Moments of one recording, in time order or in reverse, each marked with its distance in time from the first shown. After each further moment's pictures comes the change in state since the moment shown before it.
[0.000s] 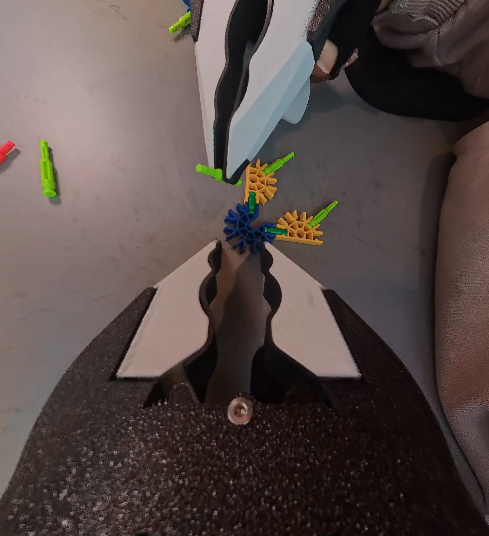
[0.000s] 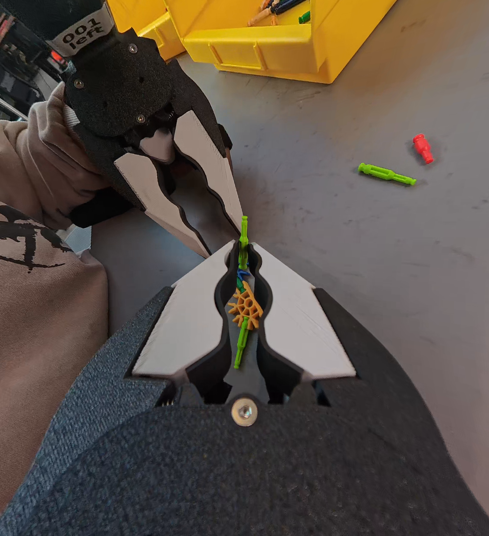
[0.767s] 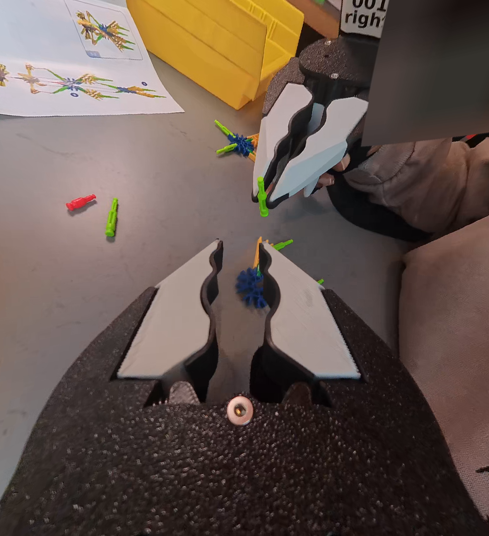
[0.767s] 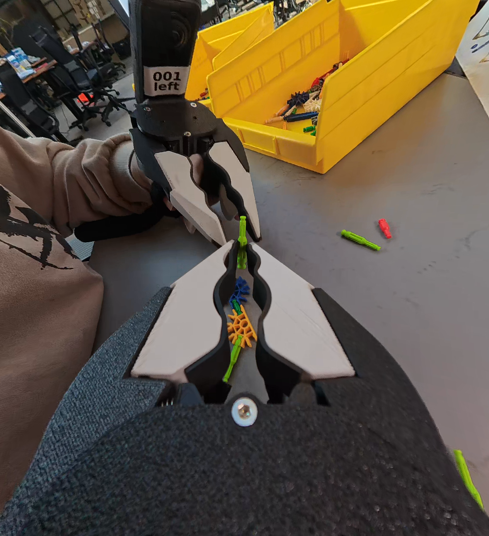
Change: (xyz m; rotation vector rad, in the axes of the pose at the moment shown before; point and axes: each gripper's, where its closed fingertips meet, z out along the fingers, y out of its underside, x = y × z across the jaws) left arm -0.014 -0.049 -0.025 0.333 -0.014 -0.181; right arm -0.012 -0.031 -0.027 0.223 0.006 -0.199
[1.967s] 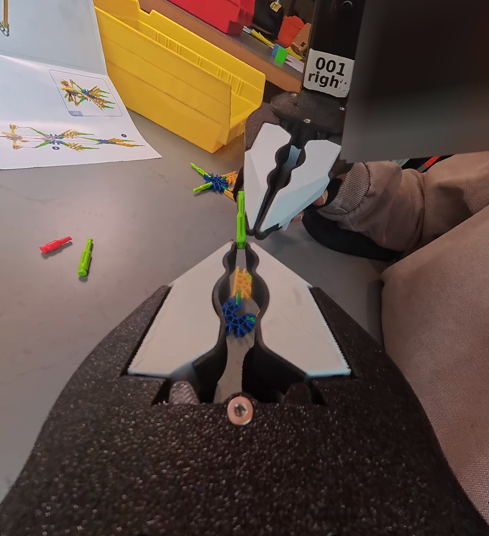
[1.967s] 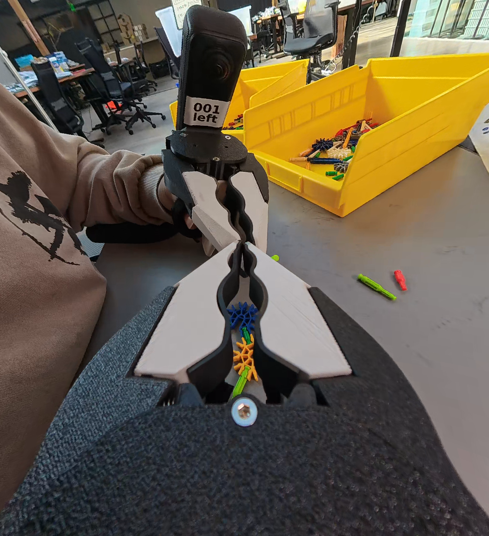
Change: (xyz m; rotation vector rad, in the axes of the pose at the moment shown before) left arm 0.020 -0.018 0.003 0.137 0.076 0.042; right arm -0.023 -0.017 0.009 0.098 -0.062 -0.150
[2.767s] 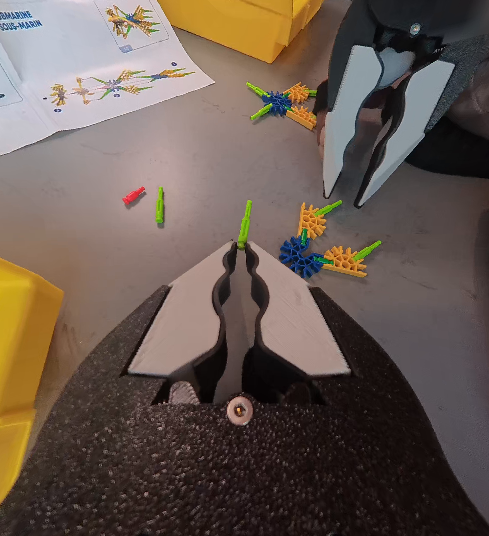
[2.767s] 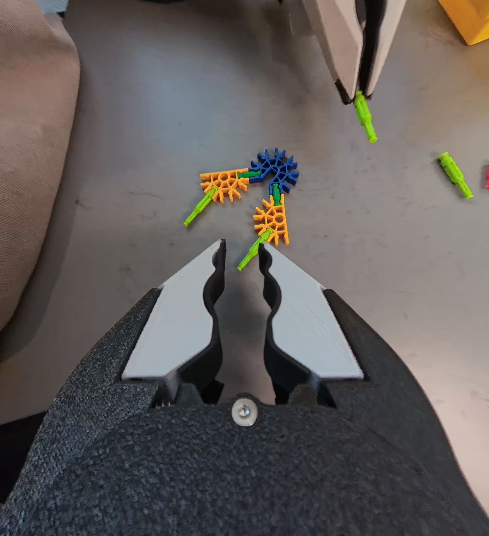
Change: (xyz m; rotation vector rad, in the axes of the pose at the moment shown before) left arm -0.045 0.032 -0.023 -0.261 -0.216 0.186; right arm -0.014 0.099 -0.045 -0.607 -0.112 -0.223
